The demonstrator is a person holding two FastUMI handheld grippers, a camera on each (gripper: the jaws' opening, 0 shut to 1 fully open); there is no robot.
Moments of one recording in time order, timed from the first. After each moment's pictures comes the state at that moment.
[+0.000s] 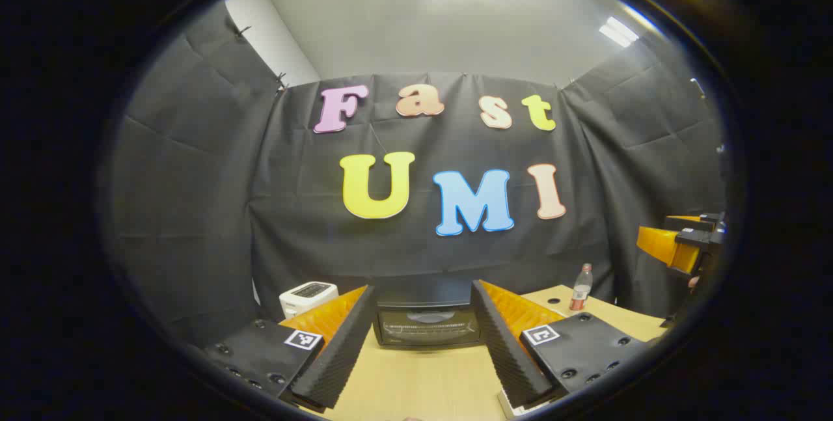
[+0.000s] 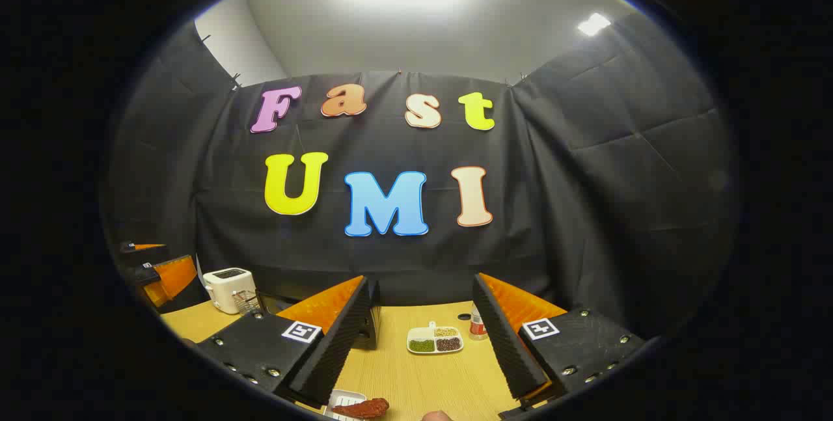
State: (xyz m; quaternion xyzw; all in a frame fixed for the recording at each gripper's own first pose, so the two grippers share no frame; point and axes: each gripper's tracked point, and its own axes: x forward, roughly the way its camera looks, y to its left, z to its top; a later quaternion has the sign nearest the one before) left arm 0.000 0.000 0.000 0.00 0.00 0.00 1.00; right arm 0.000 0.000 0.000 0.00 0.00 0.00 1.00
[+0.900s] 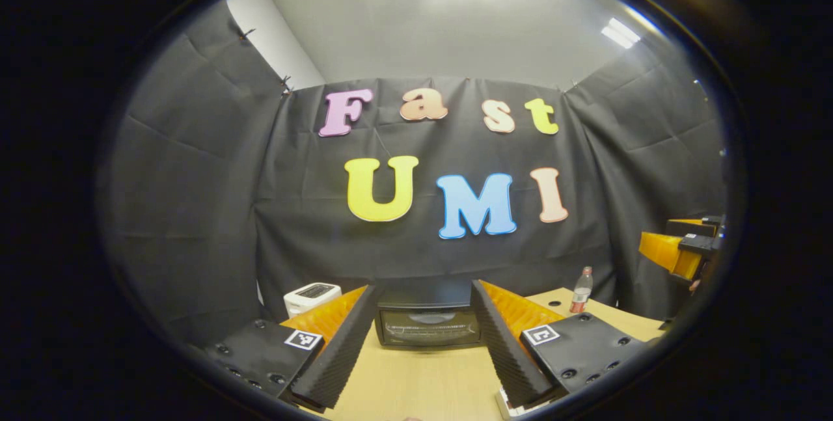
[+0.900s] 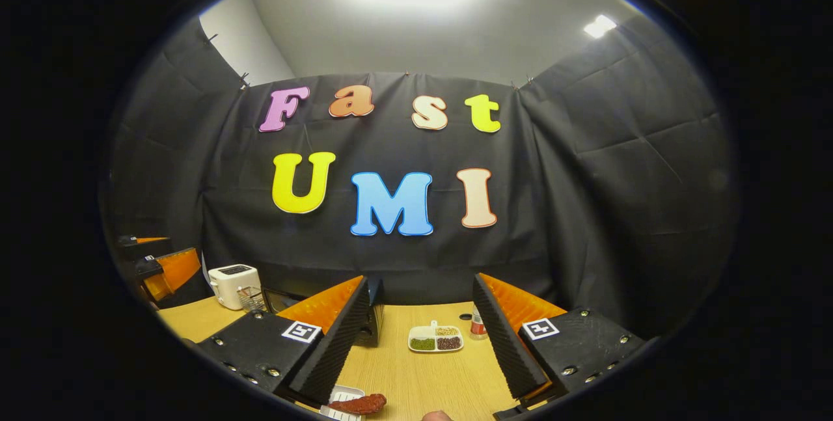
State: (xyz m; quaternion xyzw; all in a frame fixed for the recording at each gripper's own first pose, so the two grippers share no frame) left arm -0.013 -0.002 0.004 0.00 -0.01 0.01 1.00; right arm -0.012 -0.003 0.001 -0.01 0.00 0.01 1.00
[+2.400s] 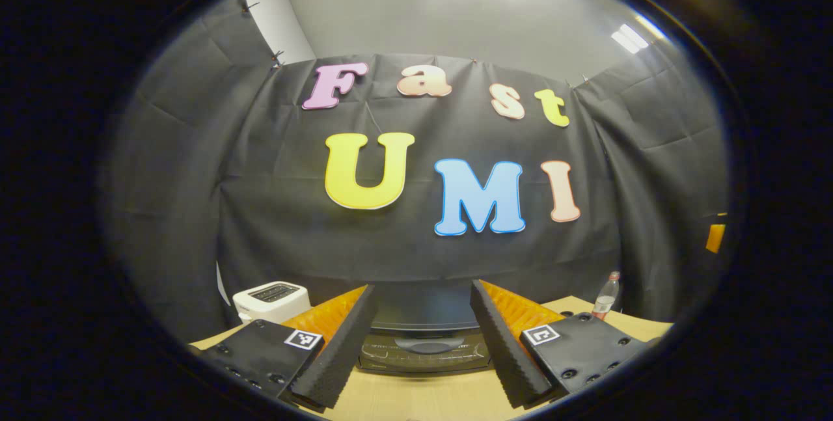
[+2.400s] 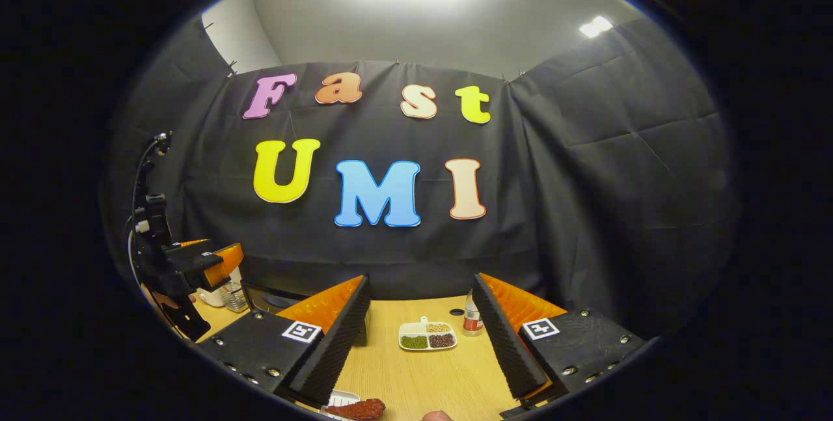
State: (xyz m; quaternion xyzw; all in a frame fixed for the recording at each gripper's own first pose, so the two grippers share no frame) left arm 0.179 0.008 -0.075 -0.03 0.00 -0.02 1.00; right arm 0.021 0.003 -0.023 -0.02 0.02 -0.04 1.00
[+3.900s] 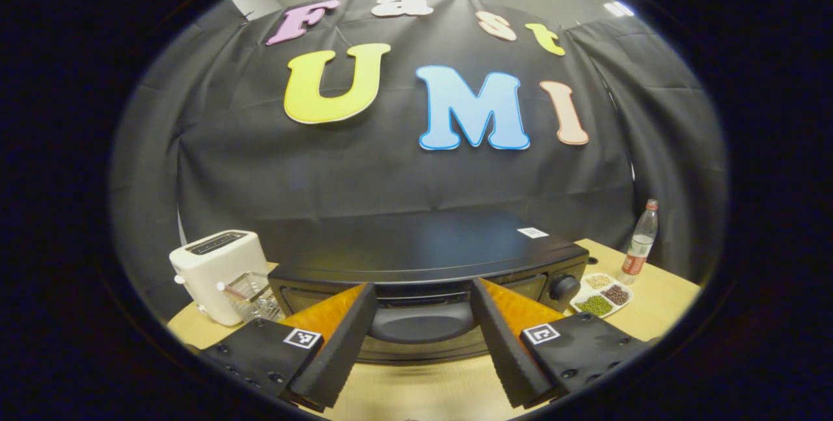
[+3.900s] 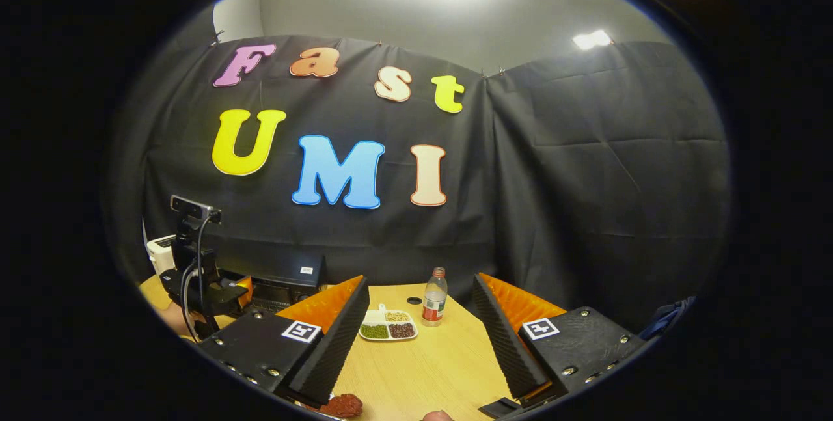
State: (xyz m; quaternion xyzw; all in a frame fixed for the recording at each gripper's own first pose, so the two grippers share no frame) left arm 0.288 -0.031 -0.243 -0.01 0.13 -0.06 0.99; right arm 0.022 -0.016 -0.035 -0.06 0.05 -0.13 0.99
